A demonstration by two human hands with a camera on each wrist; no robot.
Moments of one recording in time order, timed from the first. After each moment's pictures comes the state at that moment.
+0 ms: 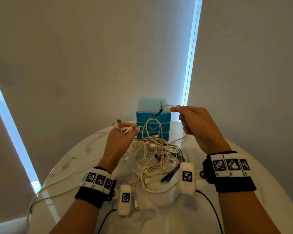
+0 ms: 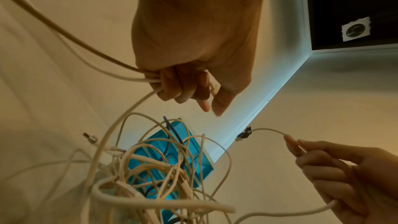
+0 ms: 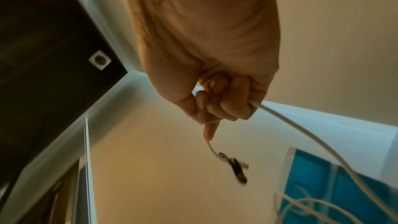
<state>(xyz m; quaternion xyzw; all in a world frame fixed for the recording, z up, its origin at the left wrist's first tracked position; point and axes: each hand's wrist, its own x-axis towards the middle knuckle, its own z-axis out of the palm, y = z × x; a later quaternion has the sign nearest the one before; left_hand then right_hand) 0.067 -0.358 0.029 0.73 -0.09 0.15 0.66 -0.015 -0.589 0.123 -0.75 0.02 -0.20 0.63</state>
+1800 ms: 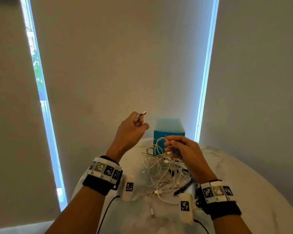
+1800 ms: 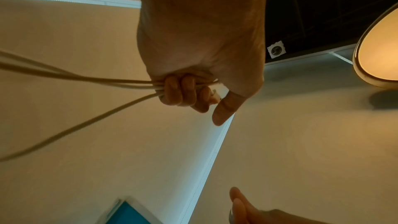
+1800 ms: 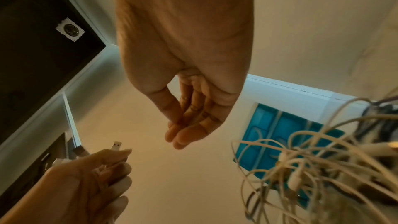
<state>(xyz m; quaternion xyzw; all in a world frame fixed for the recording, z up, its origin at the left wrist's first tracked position) 0.015 -0.319 0.141 0.82 -0.18 0.25 0.49 -0.019 -0.542 0.085 -0.67 -0.09 -0.13 0.72</state>
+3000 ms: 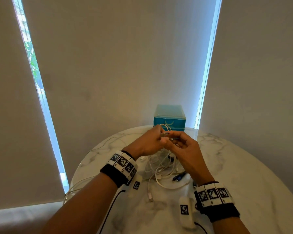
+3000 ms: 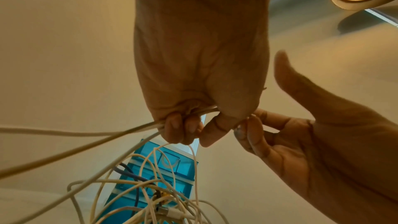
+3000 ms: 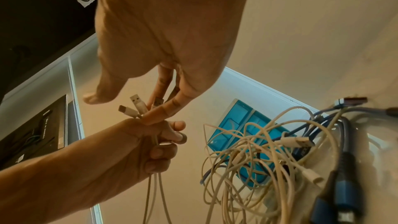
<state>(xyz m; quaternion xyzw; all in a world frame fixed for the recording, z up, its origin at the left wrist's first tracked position) 0.031 -0.374 0.079 0.90 -0.30 0.04 0.33 -0.028 -0.541 0.038 -0.72 -0.15 -0.21 0.65</state>
